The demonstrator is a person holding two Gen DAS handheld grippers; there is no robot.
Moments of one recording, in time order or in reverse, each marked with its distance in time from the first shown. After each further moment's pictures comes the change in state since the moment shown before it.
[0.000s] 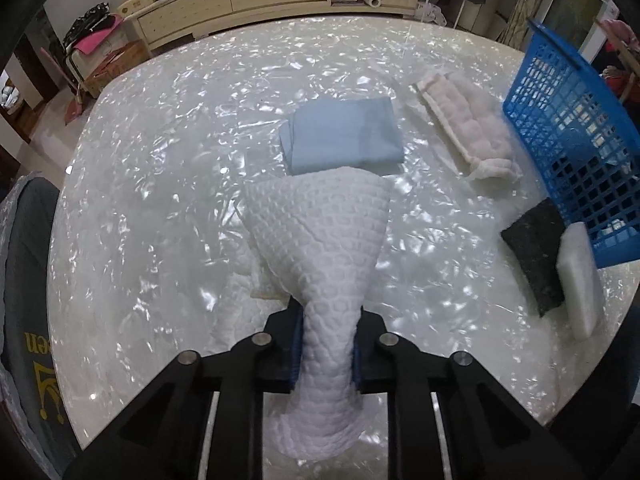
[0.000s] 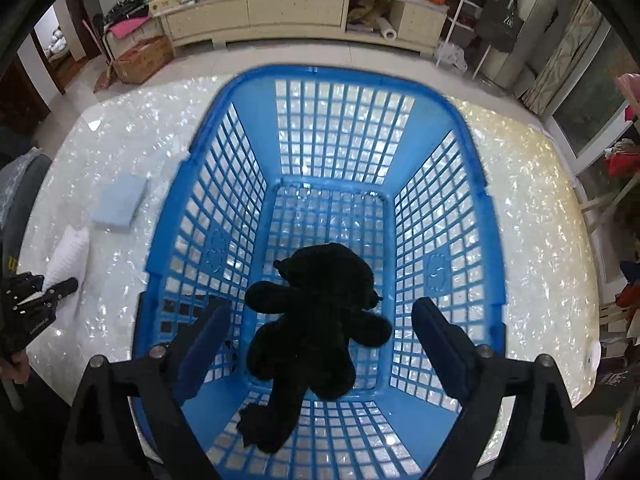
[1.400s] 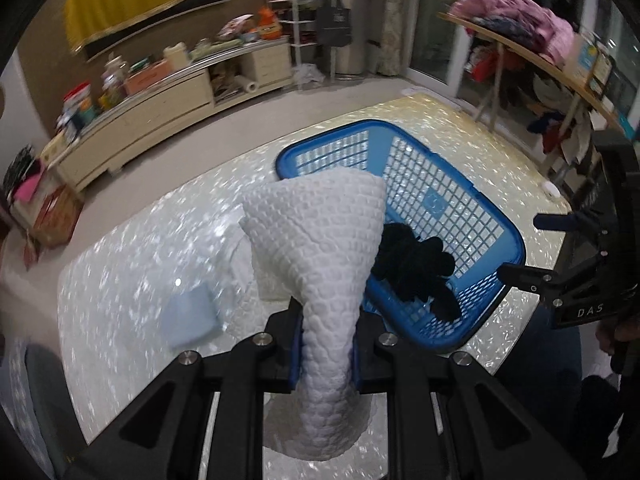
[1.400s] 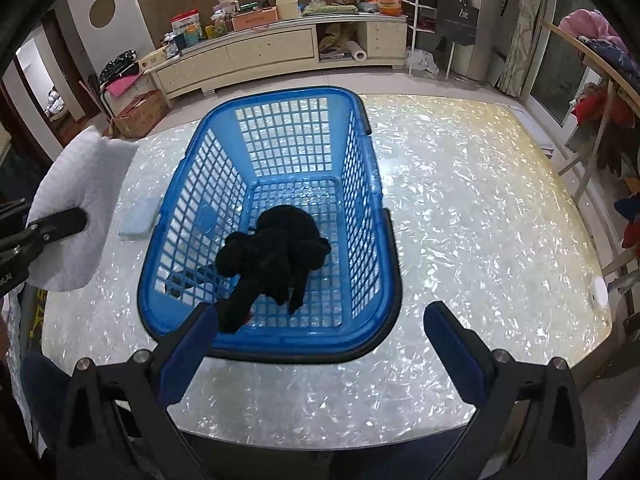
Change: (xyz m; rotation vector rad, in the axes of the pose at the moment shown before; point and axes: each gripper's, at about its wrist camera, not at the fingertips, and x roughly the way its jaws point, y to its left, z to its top) left arm -0.137 -0.182 0.067 0.392 -0.241 -0.149; right arm -0.052 -0.046 -0.069 0.152 -0.126 0.058
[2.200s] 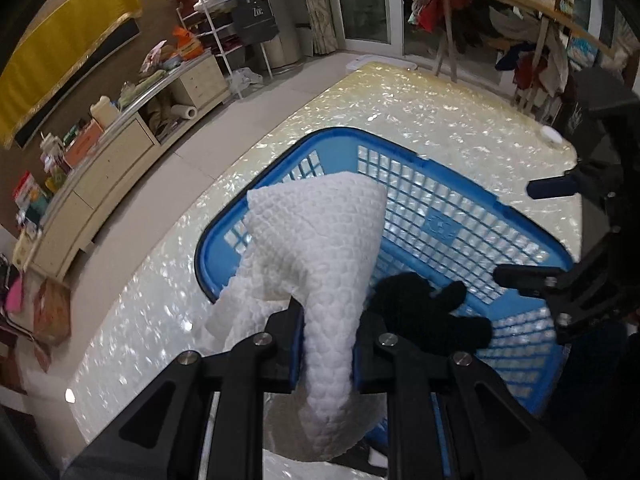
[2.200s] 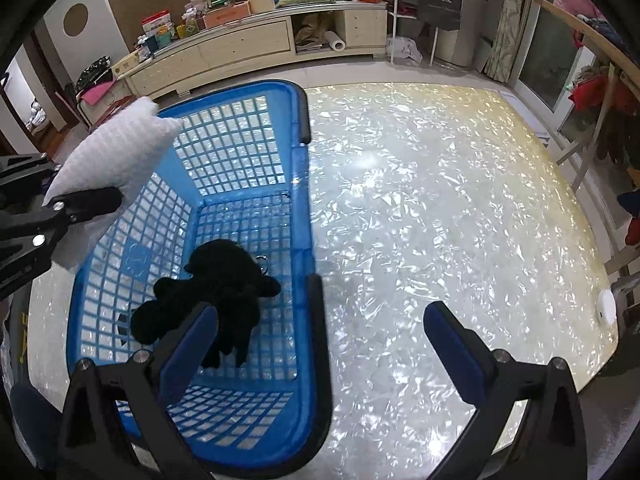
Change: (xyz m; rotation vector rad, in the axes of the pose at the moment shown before) left arm 0.102 -0.034 0.079 0.305 0.049 -0.035; right arm 0.044 -0.036 0.027 0.051 0.030 -0.032
